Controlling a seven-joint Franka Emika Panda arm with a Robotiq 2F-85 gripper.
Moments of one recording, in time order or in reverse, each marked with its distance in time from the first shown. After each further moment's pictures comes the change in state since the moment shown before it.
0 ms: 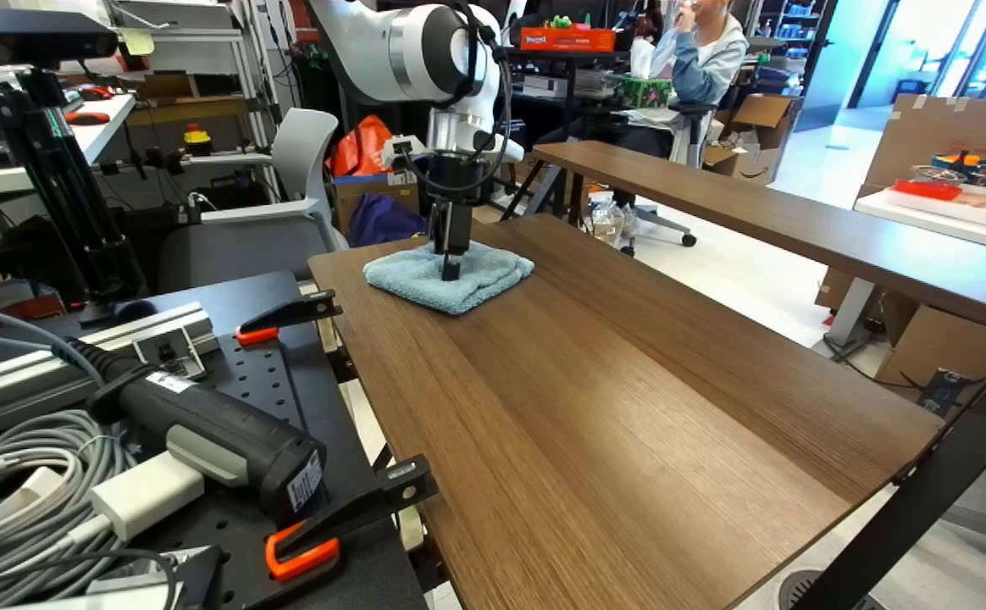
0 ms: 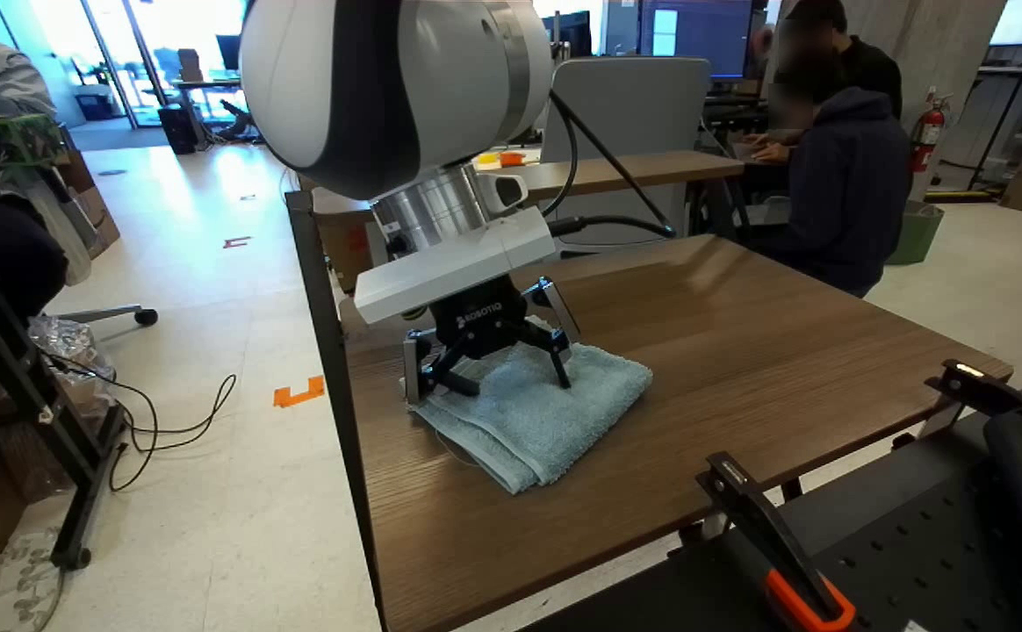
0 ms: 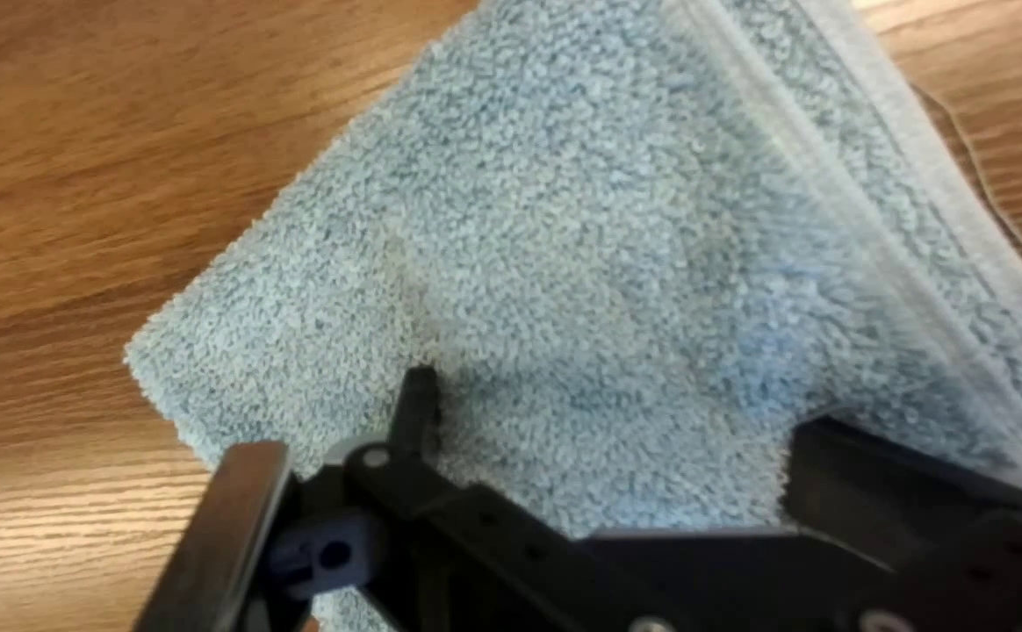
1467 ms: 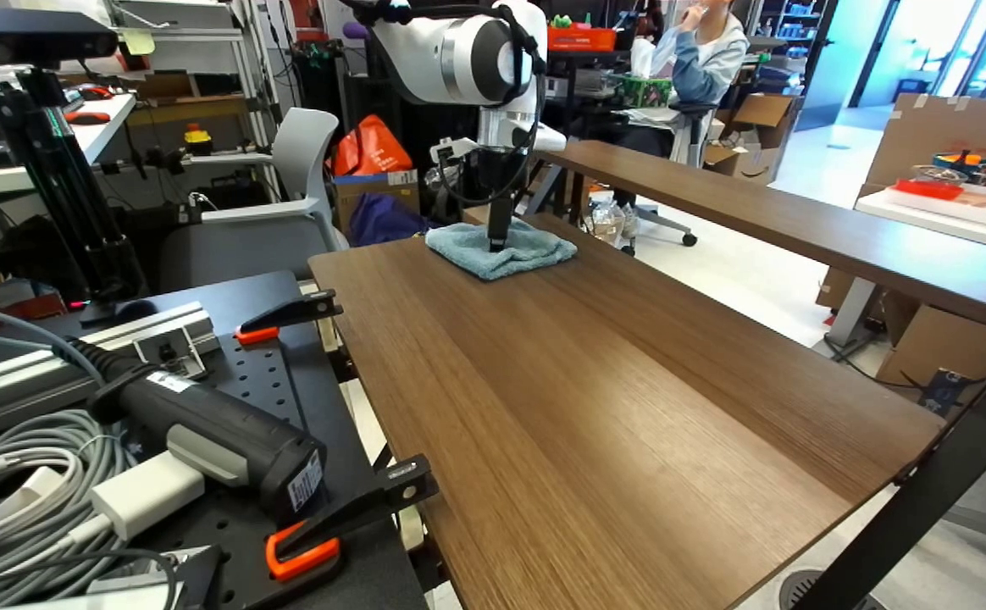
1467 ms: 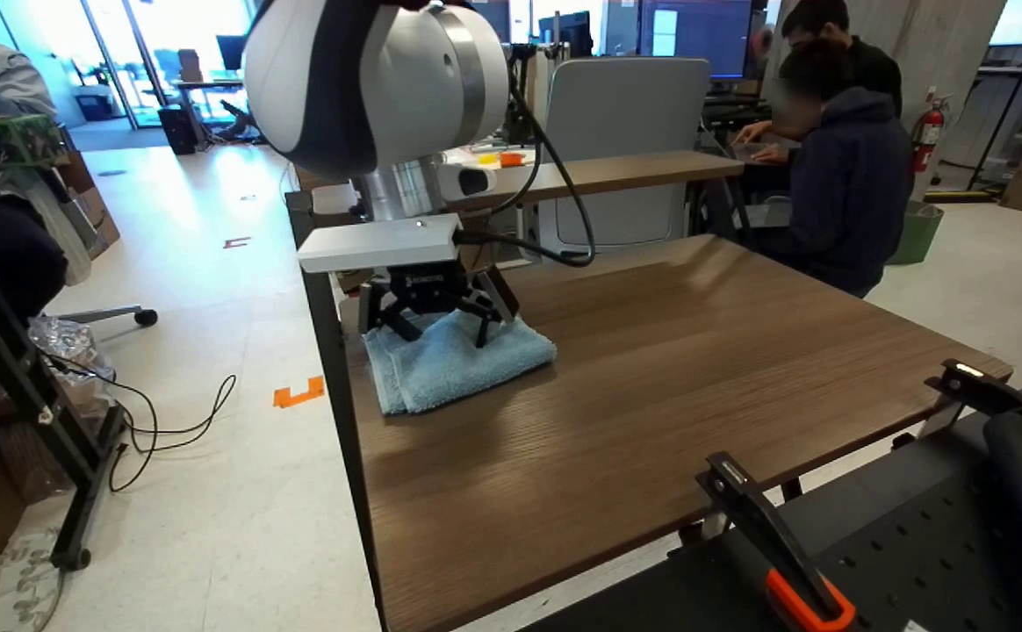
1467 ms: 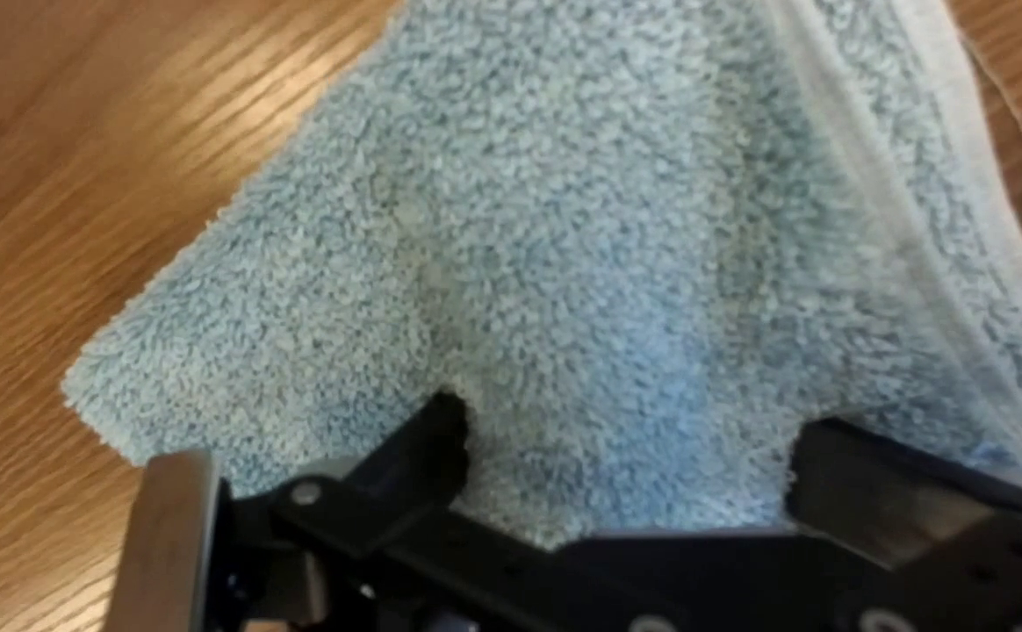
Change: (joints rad) arm -0.053 0.193 0.014 0.351 0.072 0.045 0.225
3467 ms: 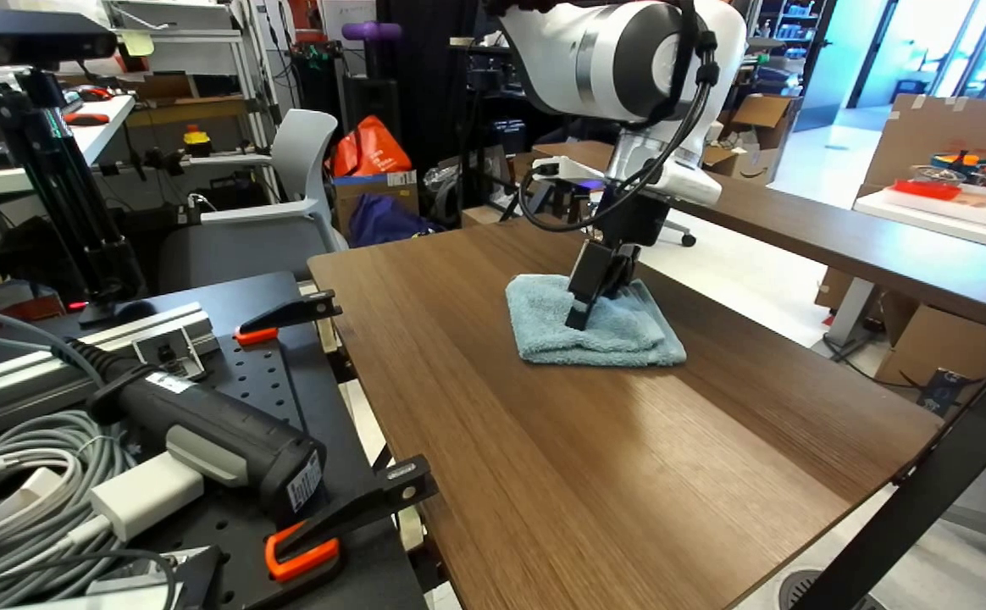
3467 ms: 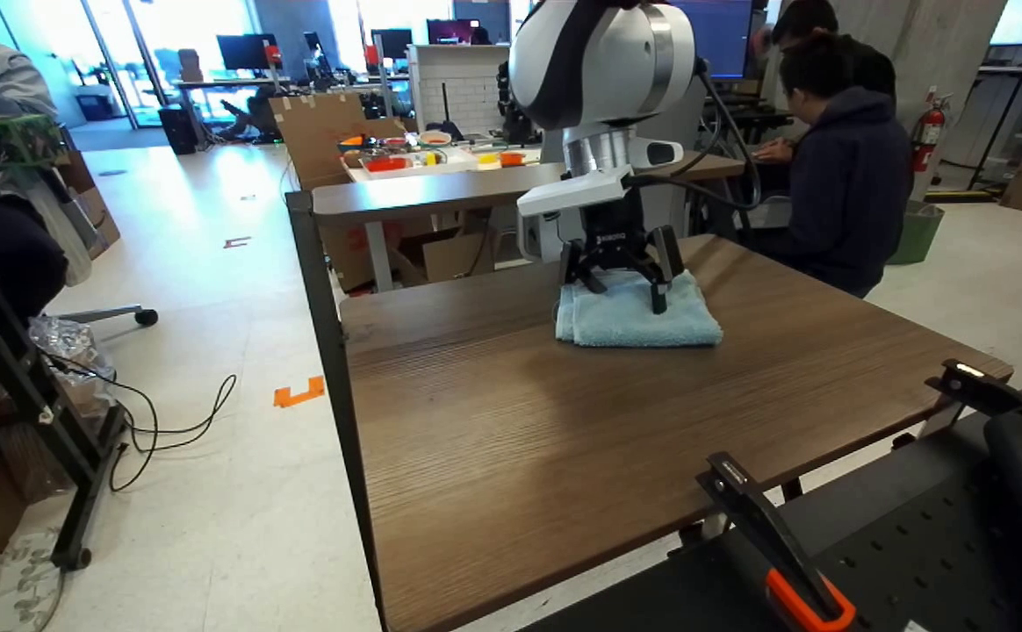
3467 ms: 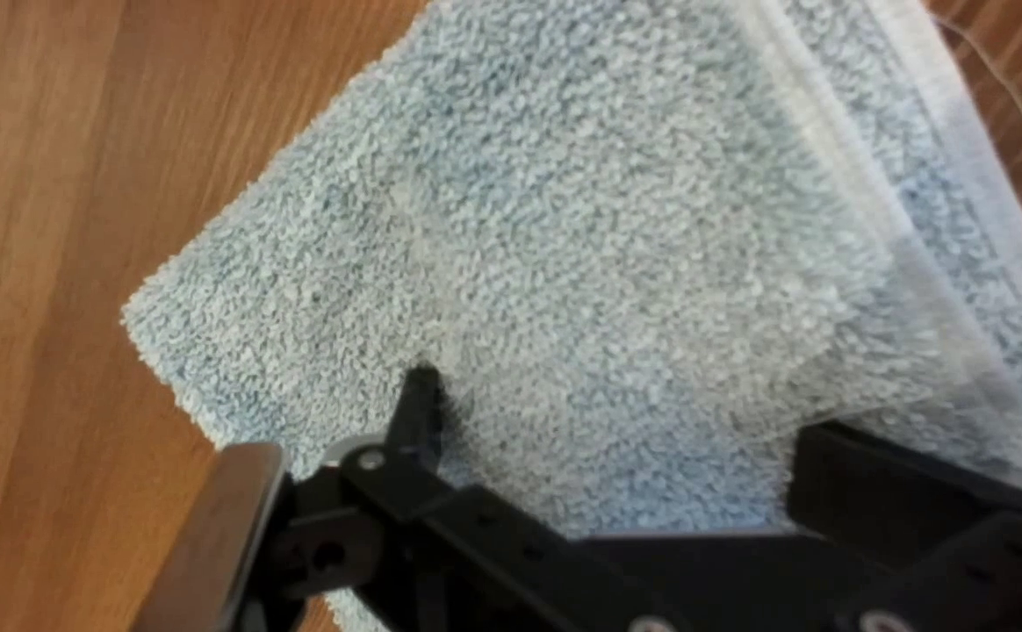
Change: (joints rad) arm -0.281 -0.005 -0.084 0.012 0.108 -0.211 0.126
